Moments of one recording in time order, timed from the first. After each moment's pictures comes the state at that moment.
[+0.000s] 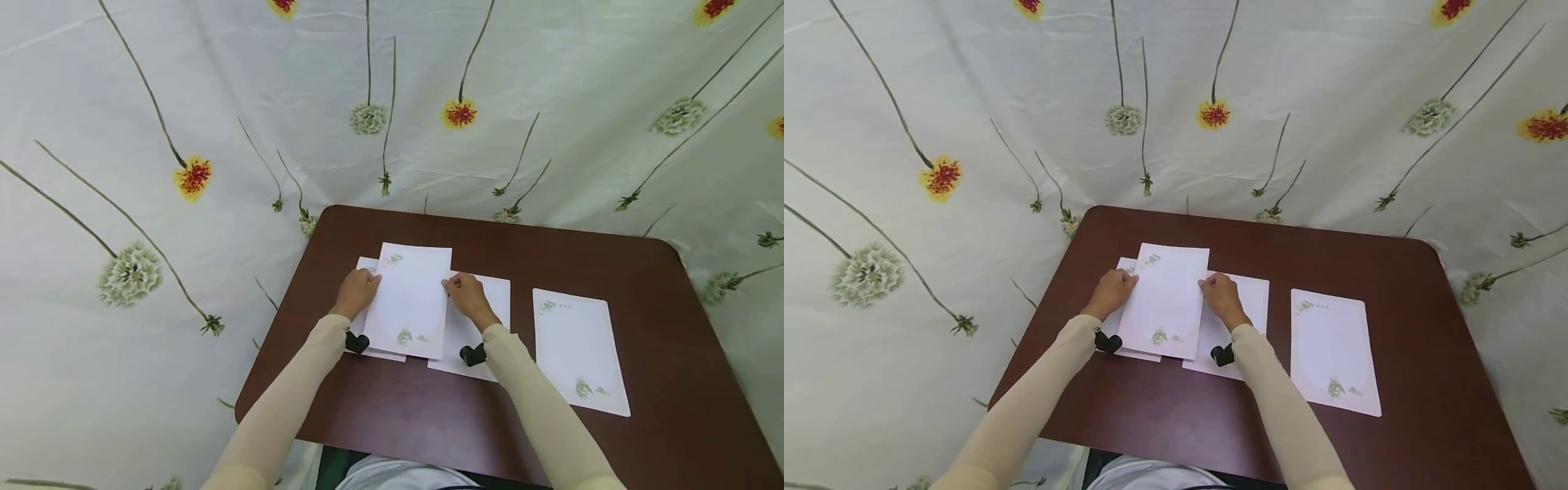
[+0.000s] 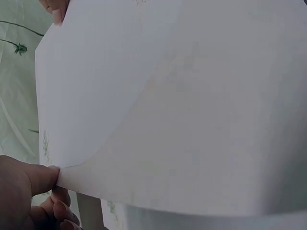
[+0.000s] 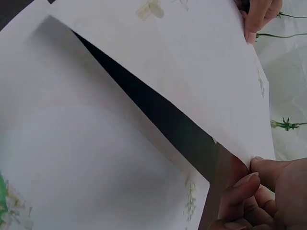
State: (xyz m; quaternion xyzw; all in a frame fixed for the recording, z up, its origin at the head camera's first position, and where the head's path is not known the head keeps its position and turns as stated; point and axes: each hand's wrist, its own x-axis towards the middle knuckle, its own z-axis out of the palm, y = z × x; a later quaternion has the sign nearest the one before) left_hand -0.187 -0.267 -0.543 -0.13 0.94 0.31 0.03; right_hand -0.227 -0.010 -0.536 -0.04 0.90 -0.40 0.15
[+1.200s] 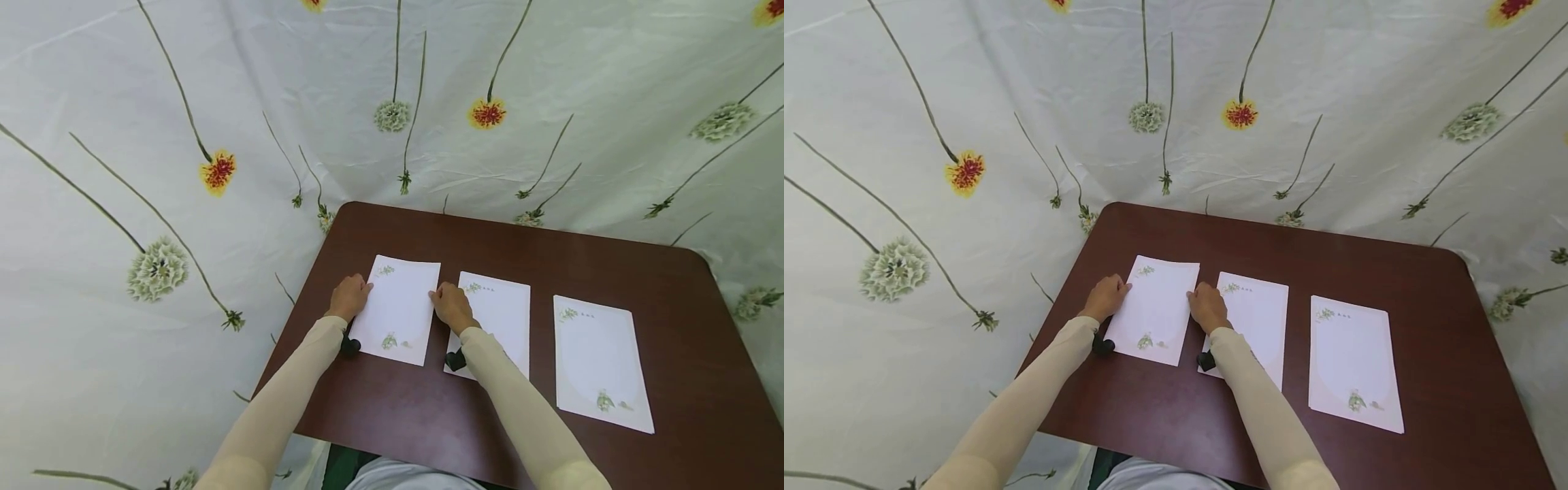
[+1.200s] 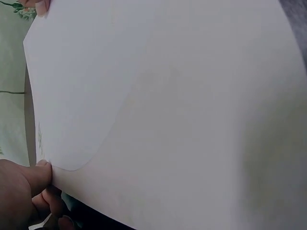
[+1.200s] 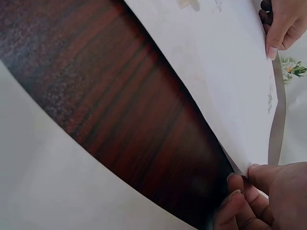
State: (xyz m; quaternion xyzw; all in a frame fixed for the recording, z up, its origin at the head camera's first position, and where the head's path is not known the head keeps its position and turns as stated) left_hand -0.172 -0.320 -0.569 -0.16 0.95 0.27 0.06; right_hand -0.214 -0.079 -0.561 -0.08 0.93 -0.32 0.16
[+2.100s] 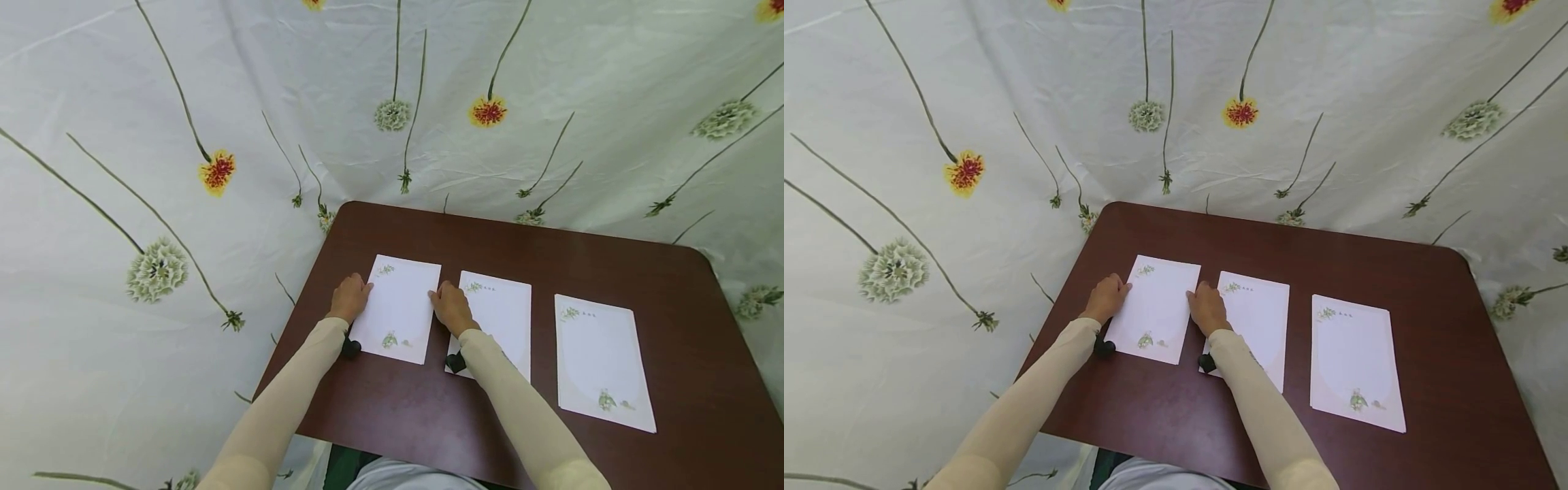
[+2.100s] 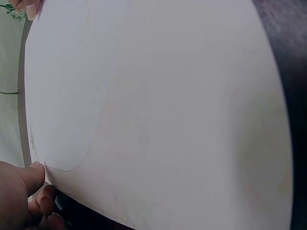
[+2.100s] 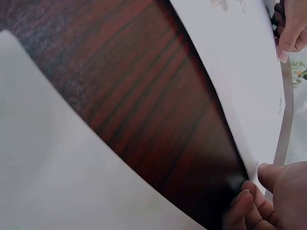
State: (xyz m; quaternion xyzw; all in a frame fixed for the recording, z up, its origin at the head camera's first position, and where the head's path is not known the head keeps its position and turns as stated) left_hand -0.172 -0.319 -0.573 -0.17 0.95 0.27 0.04; right_hand -0.209 -0.082 -0.568 -0.07 0.92 -0.35 0.15
